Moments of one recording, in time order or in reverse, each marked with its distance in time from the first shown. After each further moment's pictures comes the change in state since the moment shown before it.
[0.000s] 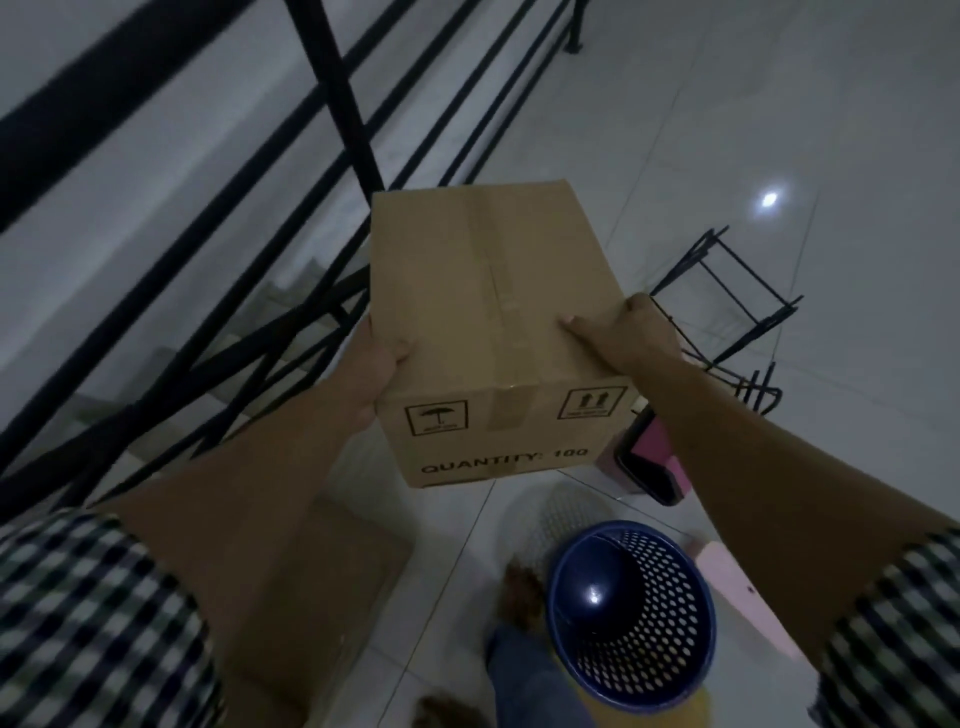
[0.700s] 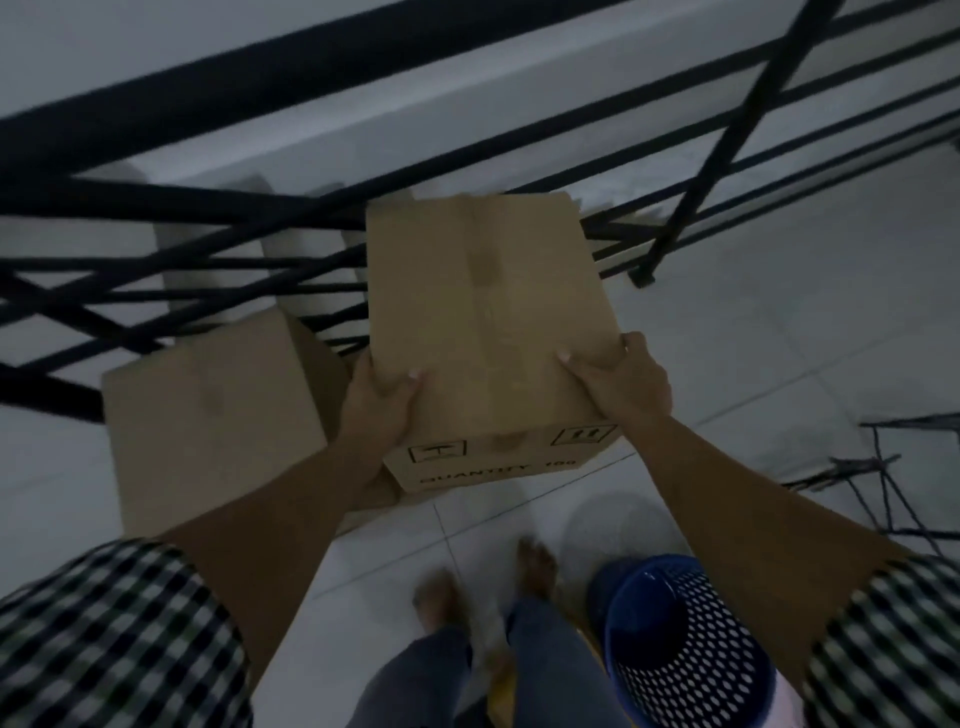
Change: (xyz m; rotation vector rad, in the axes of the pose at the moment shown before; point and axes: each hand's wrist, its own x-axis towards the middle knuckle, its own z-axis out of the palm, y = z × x) left_hand -0.261 -0.225 -0.186 -0.138 0.815 -0.078; right_hand -0.224 -0.077 0.227 -0.191 -0.359 -0.493
